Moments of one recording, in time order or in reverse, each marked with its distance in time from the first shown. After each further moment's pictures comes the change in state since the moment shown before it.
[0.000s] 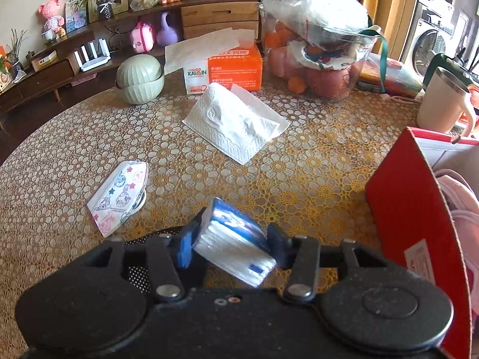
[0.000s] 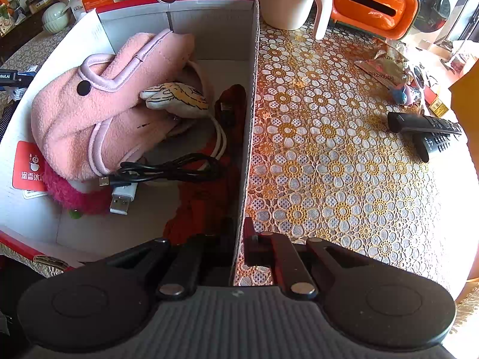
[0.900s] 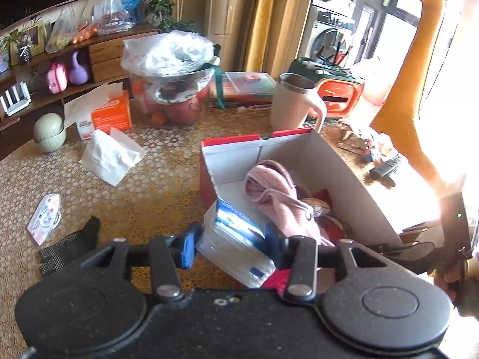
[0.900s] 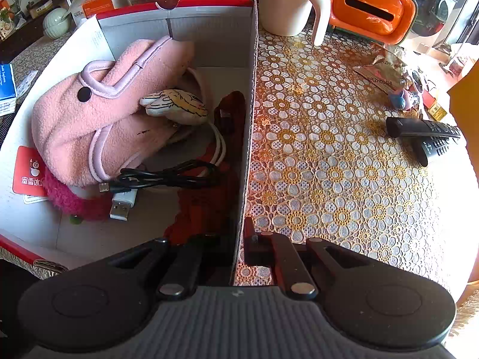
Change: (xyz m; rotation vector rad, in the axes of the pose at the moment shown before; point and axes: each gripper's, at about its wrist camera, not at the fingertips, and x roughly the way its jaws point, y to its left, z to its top) left arm -0.131 -0.109 -0.021 0.182 -0.088 -0.315; right arm -0.006 0.000 0.000 -0.009 -0.032 0.002
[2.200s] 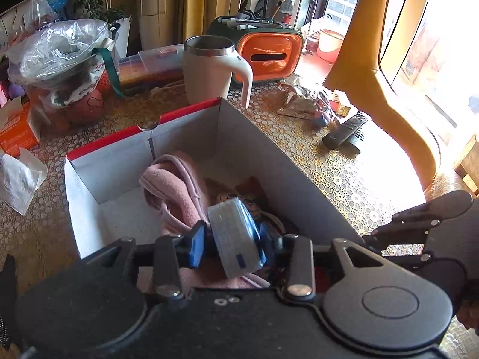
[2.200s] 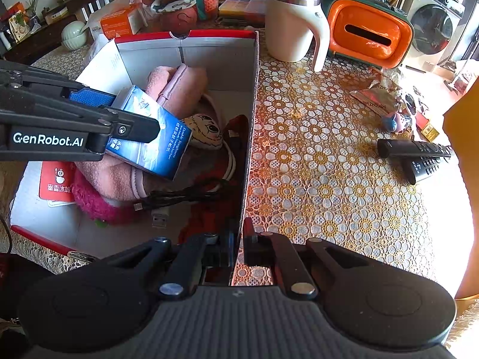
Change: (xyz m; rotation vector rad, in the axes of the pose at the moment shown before) left arm 0.089 -0.091 0.012 0.162 0.105 -0.118; right arm -0.031 -0.004 0.000 -0.032 -0.063 0.024
